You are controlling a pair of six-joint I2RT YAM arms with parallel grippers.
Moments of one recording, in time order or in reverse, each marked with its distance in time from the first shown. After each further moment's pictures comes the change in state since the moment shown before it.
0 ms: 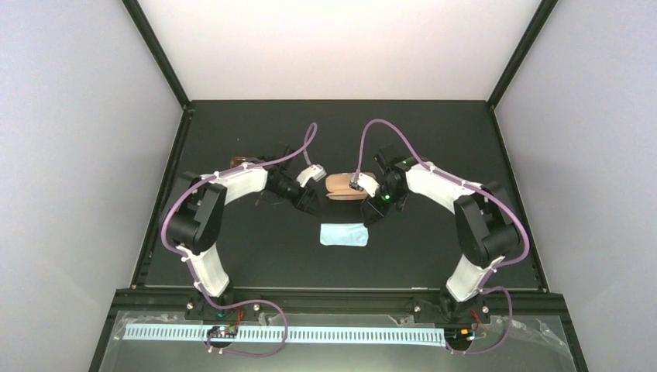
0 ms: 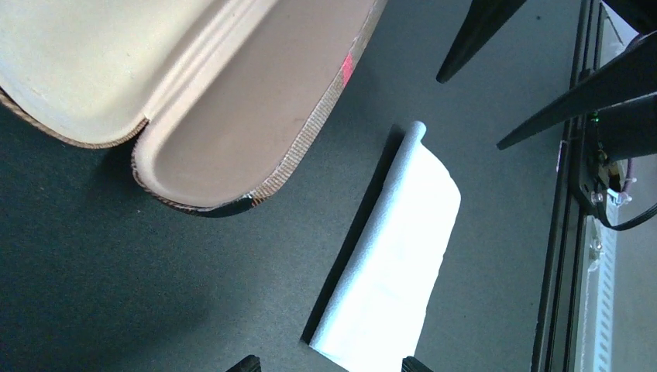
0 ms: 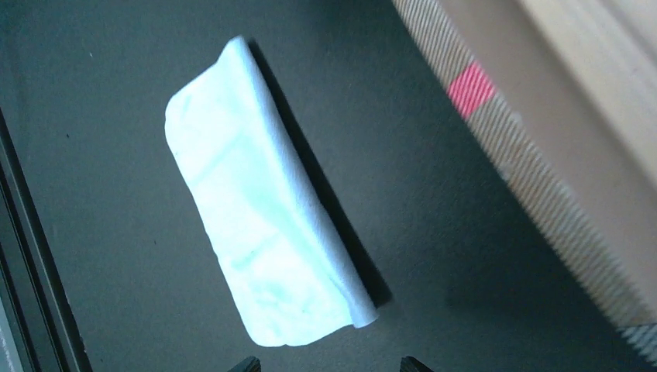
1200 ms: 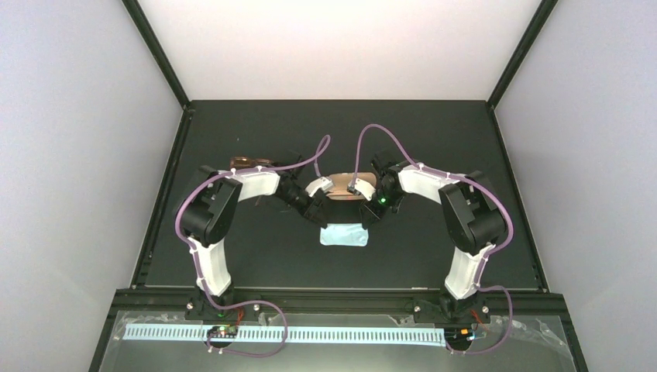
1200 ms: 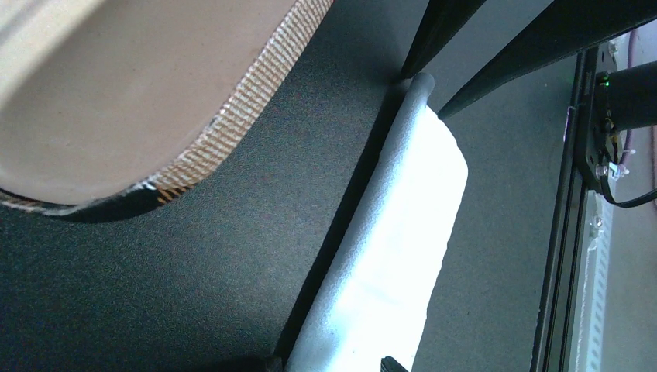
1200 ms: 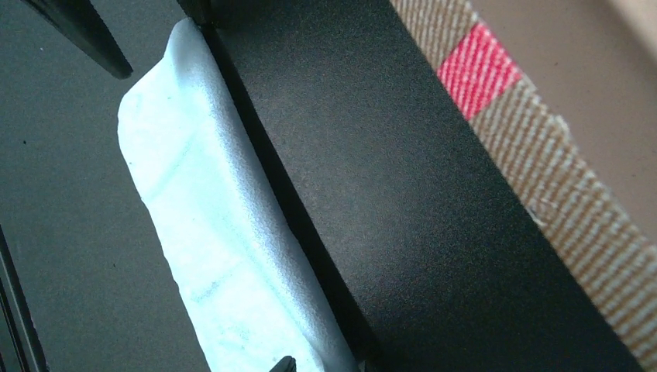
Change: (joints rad) left arm -0.074 0.107 0.000 0.003 0.002 -0.016; right arm 0.000 0.120 -0.032 0.075 -0.032 0.015
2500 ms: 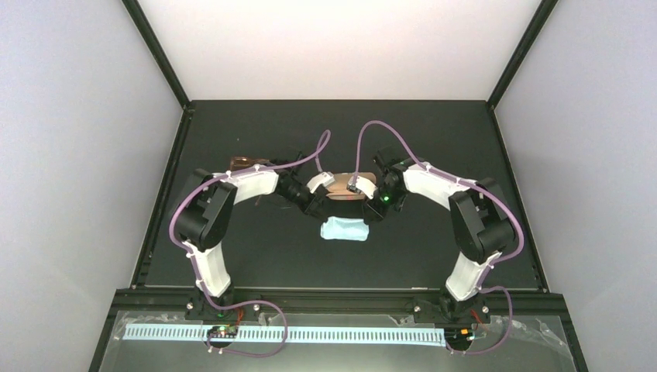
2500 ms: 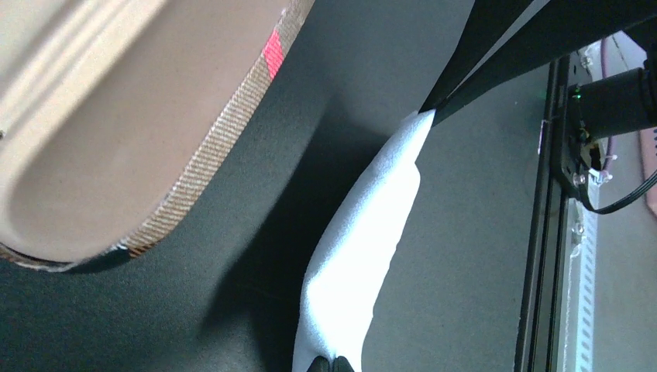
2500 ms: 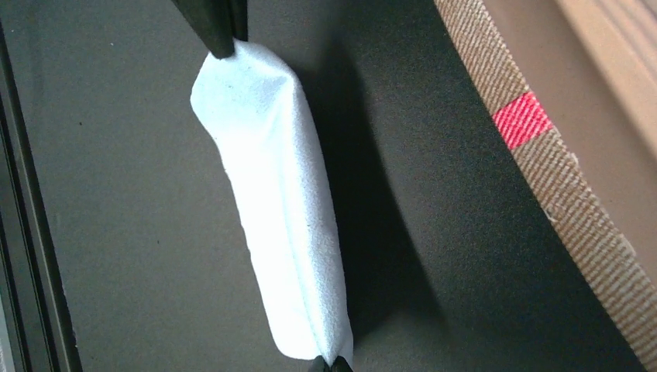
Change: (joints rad) left arm -0.005 -0.043 0.013 0.002 0.007 0.001; right arm 0.000 -0.077 0.006 -0.044 -0.025 -0.090
